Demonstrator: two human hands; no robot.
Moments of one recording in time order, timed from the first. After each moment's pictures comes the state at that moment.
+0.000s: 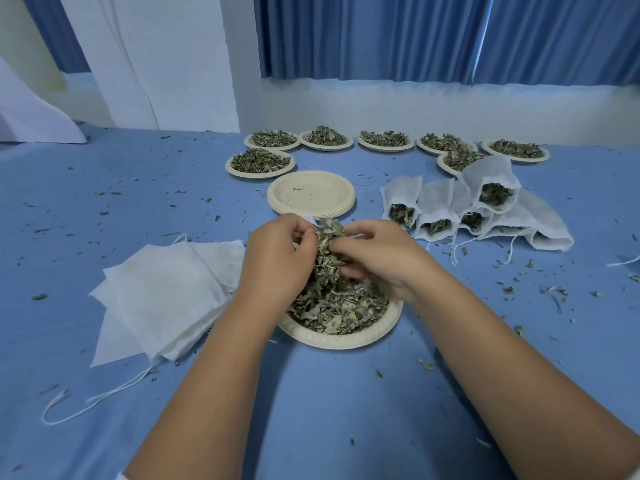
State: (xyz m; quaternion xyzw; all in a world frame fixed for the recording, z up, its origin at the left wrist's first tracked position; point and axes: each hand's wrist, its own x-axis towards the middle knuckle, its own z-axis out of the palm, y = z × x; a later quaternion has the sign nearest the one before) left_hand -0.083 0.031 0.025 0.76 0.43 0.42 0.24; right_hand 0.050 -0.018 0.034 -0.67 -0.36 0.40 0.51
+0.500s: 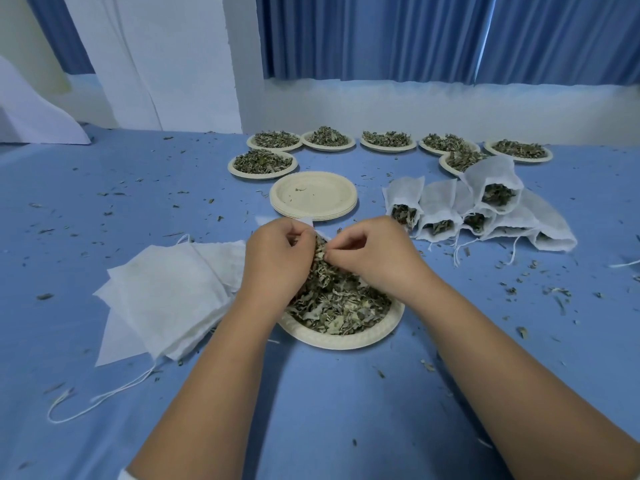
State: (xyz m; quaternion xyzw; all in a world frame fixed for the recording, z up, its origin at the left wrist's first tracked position) left_hand -0.082 0.037 0.023 0.71 0.48 0.42 0.31; right_hand 0.045 -0.025 0.033 -0.69 -0.56 0.18 0.43
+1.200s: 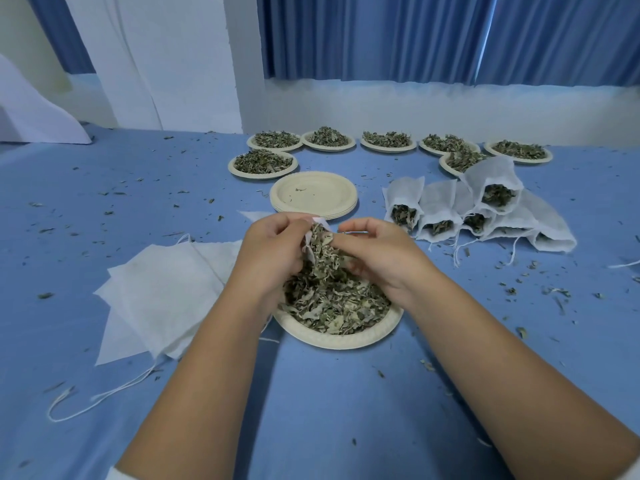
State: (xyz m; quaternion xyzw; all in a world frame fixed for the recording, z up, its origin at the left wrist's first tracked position) left_hand -0.087 0.033 0.034 0.57 0.39 0.42 0.59; right_hand 0.049 -0.019 0.029 -0.61 -0.33 0.43 0.57
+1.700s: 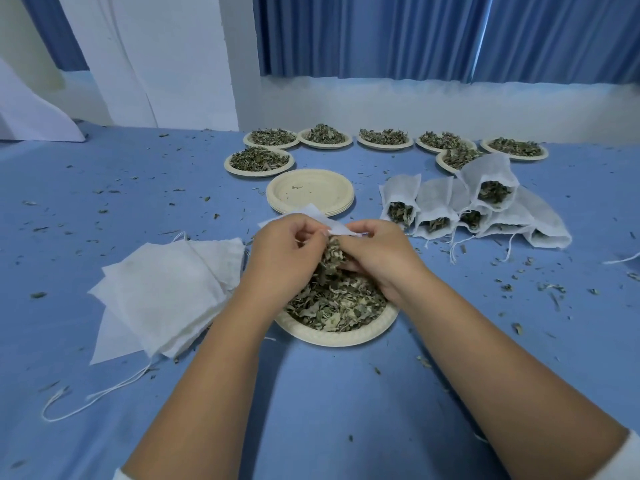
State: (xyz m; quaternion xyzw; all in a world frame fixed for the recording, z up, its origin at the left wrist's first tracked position) left_hand -0.082 0.030 0.024 0.75 0.41 0.39 0.35; right_hand 0.048 -0.015 0.024 -0.65 -0.33 0.37 0.58
